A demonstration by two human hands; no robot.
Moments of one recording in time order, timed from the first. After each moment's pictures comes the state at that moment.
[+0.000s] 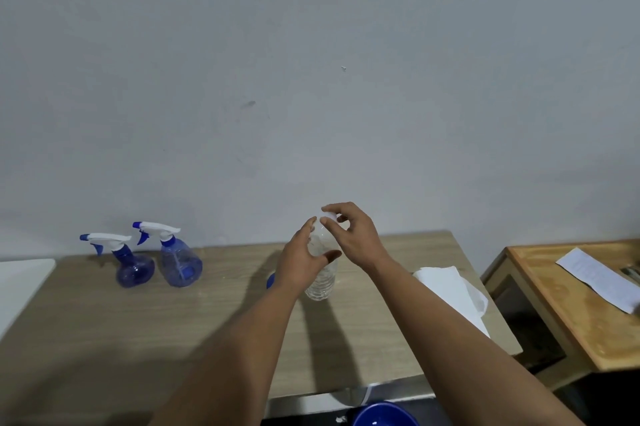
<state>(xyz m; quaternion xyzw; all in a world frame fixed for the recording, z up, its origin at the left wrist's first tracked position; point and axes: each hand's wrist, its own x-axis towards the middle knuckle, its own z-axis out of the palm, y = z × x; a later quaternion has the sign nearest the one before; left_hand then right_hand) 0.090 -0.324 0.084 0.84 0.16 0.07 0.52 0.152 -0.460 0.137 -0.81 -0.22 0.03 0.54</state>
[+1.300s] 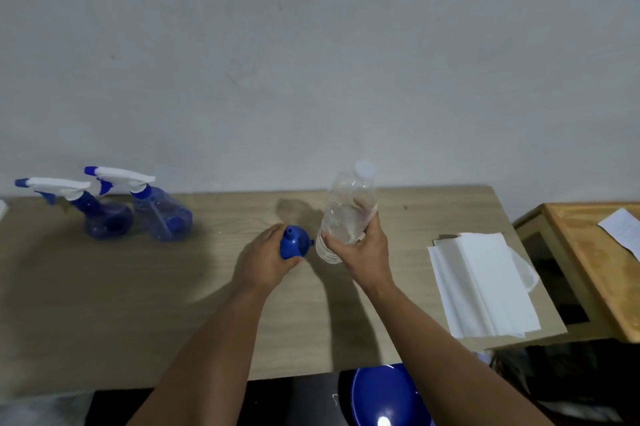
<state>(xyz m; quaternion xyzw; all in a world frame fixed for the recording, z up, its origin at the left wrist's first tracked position) 0.080 -0.228 -0.063 0.94 0.19 -0.01 0.30 0.138 -0.427 -0.008 -0.80 -0.08 0.05 0.60</state>
